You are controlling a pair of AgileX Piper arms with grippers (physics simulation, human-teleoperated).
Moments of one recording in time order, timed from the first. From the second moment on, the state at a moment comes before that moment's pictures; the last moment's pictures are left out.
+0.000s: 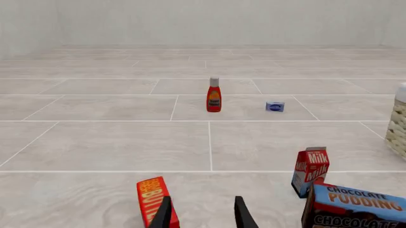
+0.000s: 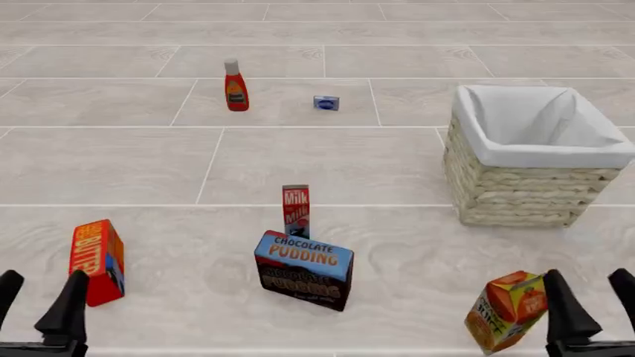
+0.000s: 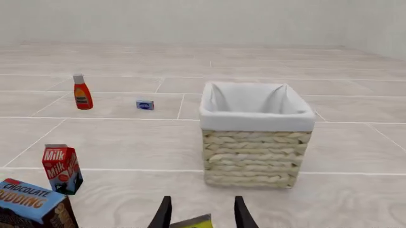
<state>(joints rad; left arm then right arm) 0.00 0.00 0.00 0.00 0.00 0.01 0.02 -0.01 -0.01 -0.01</state>
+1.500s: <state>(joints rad) 0.00 0.01 0.00 0.00 0.00 0.46 1.25 -1.02 0.05 0.09</state>
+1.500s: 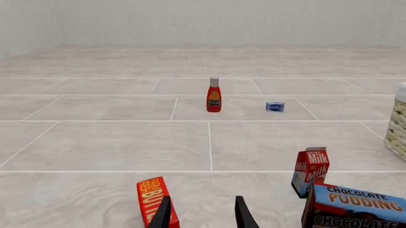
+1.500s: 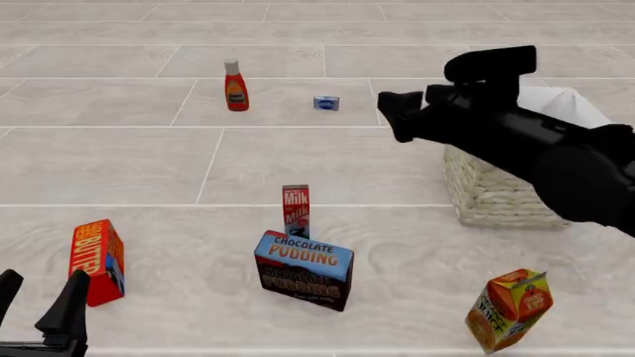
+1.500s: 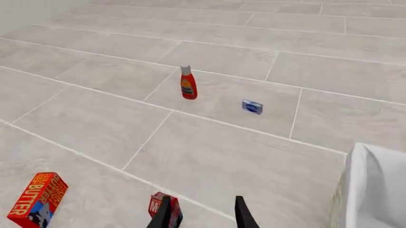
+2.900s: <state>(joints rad) 0.00 0.01 0.00 0.00 0.00 0.60 1.83 -1.59 0.43 0.36</state>
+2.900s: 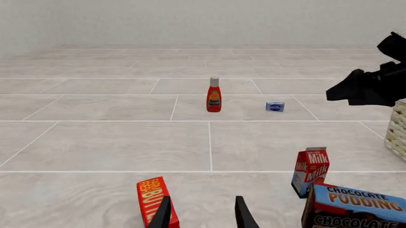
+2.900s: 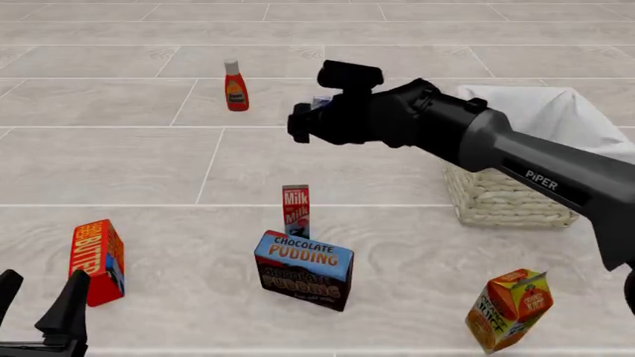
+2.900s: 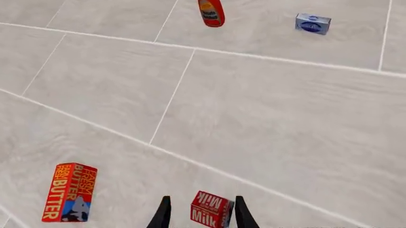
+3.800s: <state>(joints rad) 0.00 0.01 0.00 0.00 0.00 0.64 1.99 -1.56 0.38 0.38</state>
